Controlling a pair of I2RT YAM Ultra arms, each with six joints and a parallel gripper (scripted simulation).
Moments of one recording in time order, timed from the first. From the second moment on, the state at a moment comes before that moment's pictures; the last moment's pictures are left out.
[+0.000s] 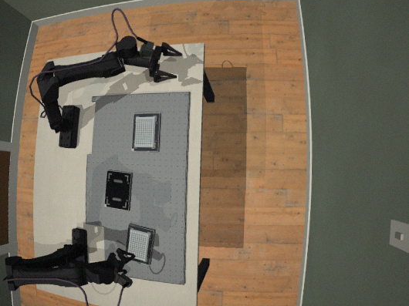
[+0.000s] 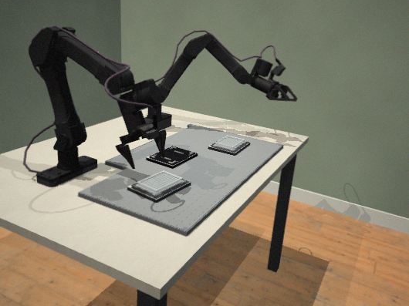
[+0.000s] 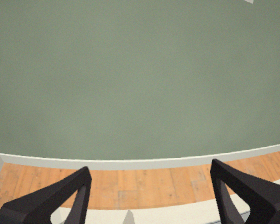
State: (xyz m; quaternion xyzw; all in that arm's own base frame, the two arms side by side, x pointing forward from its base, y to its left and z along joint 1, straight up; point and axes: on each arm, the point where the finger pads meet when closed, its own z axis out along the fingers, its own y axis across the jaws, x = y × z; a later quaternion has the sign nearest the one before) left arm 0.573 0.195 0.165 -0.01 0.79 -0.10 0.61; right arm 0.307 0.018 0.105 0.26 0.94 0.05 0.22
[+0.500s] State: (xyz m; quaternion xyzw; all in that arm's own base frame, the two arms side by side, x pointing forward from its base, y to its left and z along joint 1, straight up) left arm 0.485 0.104 0.128 -0.01 0.89 -0.08 0.46; right arm 0.284 0.164 0.164 -0.08 0.93 0.13 0.33
